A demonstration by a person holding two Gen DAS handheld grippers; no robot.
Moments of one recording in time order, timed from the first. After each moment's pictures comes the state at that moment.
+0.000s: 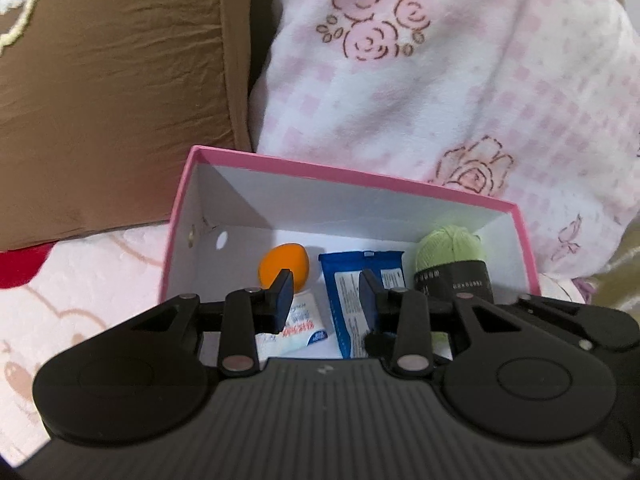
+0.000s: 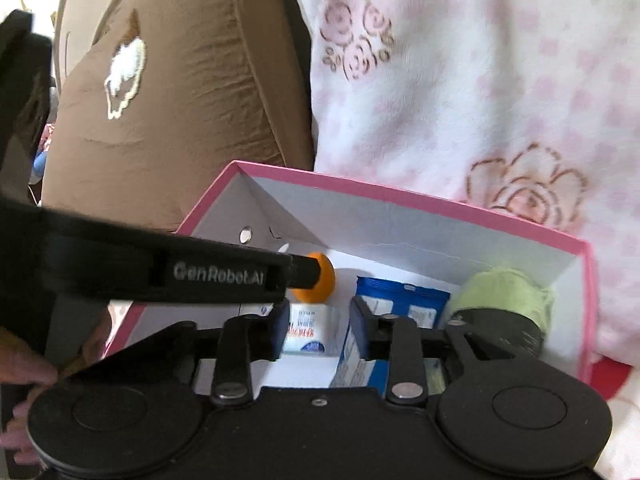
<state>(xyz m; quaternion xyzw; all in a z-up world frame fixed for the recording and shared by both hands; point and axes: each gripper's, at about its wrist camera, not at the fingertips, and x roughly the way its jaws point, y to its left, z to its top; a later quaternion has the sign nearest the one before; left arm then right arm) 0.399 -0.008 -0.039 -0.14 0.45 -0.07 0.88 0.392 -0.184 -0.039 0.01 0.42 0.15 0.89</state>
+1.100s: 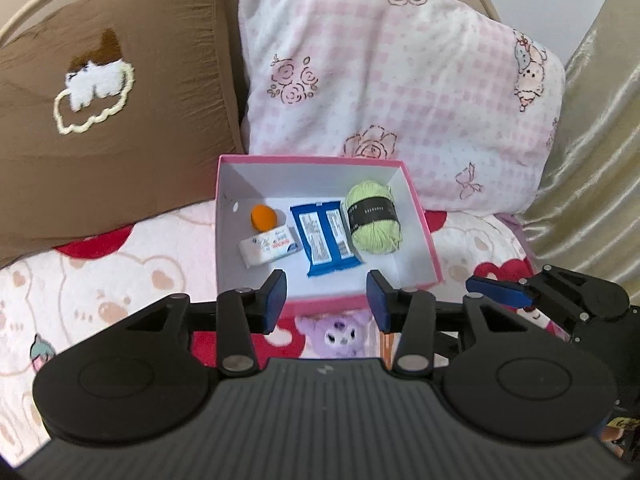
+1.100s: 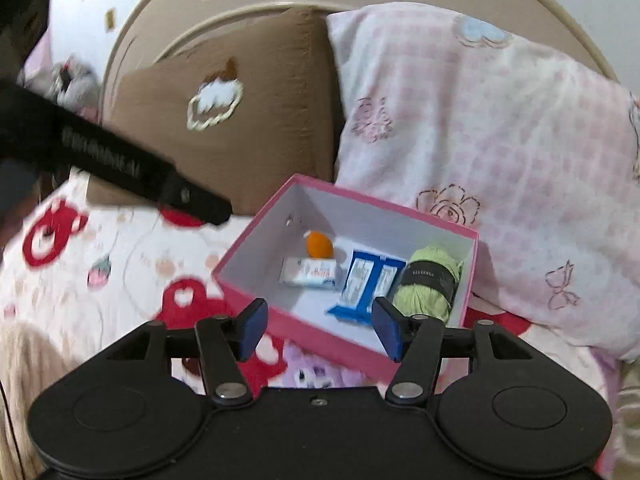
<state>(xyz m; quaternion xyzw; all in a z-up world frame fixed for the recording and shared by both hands) 0.223 -0.008 0.122 -0.08 0.44 -0.11 0.89 0.204 -0.176 0.071 -0.06 0.37 0.13 0.92</state>
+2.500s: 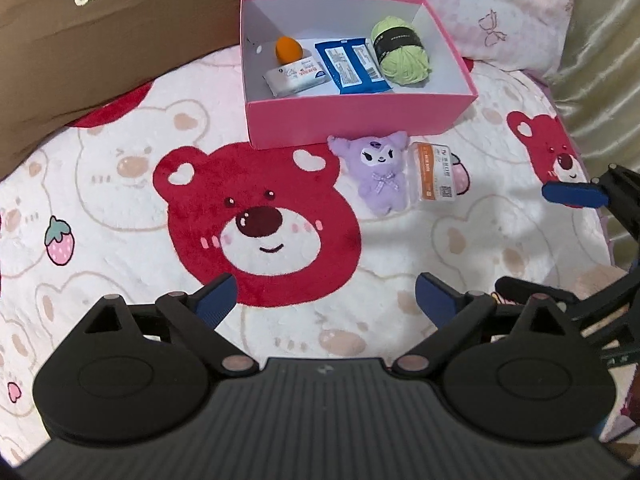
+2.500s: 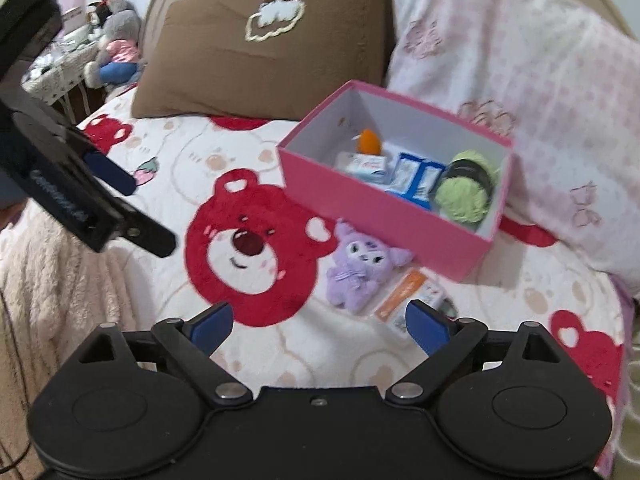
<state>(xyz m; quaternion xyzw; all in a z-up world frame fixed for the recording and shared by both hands) 0.132 -0.001 0.033 -0.02 0.57 -0.10 0.82 0.113 -0.164 0.032 -0.08 0.44 0.18 0.88</state>
